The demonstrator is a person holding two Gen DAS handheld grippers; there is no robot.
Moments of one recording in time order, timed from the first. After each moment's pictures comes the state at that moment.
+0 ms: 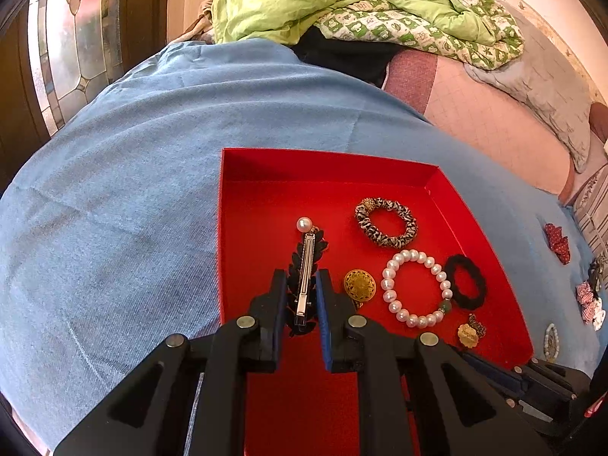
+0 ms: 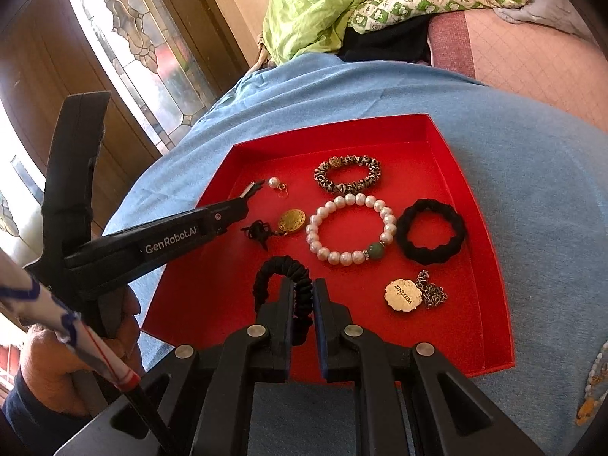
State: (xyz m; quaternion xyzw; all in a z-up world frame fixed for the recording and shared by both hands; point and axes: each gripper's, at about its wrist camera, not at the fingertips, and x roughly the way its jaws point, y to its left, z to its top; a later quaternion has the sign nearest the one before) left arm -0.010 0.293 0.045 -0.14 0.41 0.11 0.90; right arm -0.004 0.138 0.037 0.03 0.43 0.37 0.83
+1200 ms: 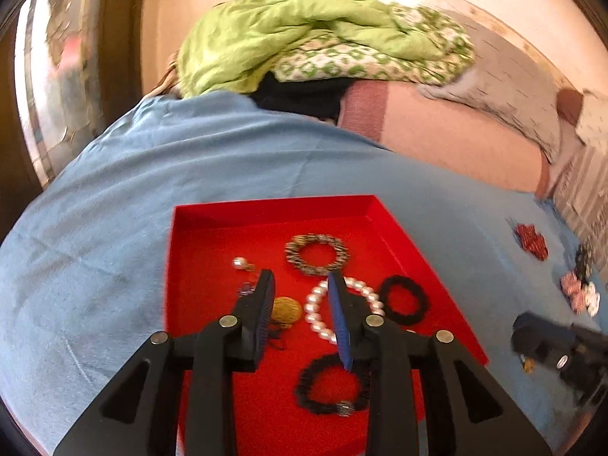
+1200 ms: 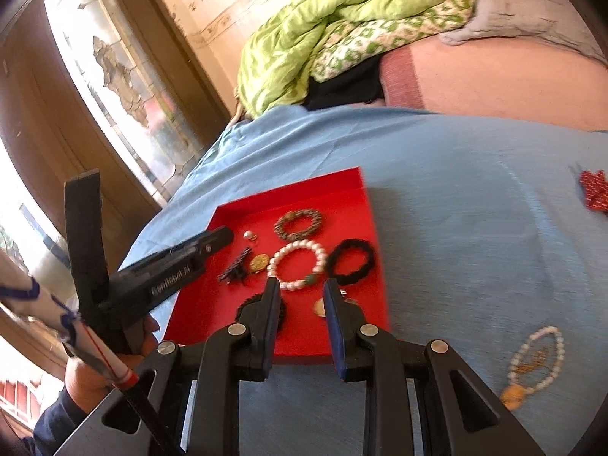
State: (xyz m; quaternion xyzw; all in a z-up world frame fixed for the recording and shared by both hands) left arm -0.018 0.232 0.081 -0.08 0.34 0.08 0.93; right arm -0.009 0.045 0.089 0.10 0.39 0.33 0.85
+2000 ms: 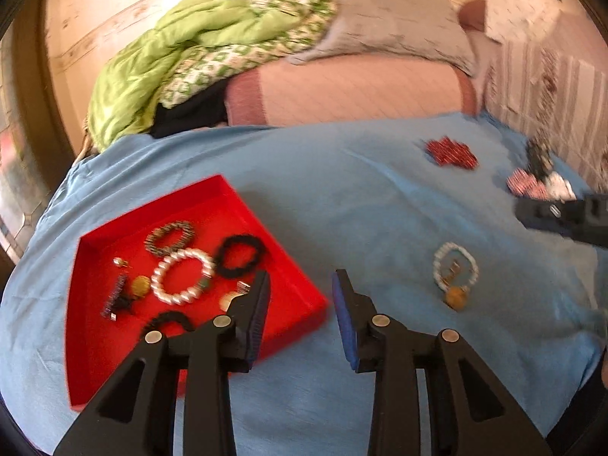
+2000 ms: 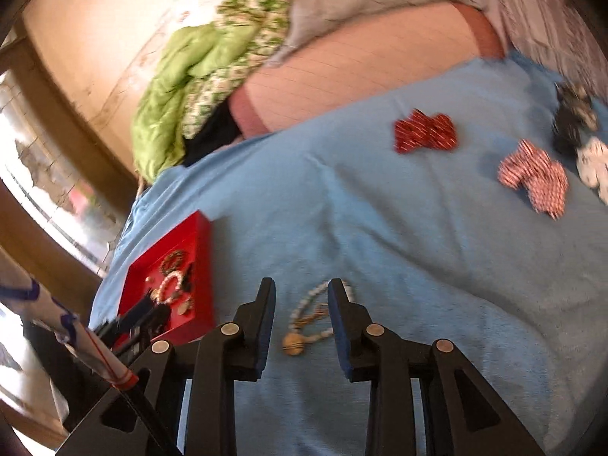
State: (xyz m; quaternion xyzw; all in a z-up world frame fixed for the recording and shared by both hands) left arm -0.048 0.064 0.061 0.06 0.35 -0.03 0.94; right arm -0.018 -0.150 0.068 0.21 0.40 0.16 0.88
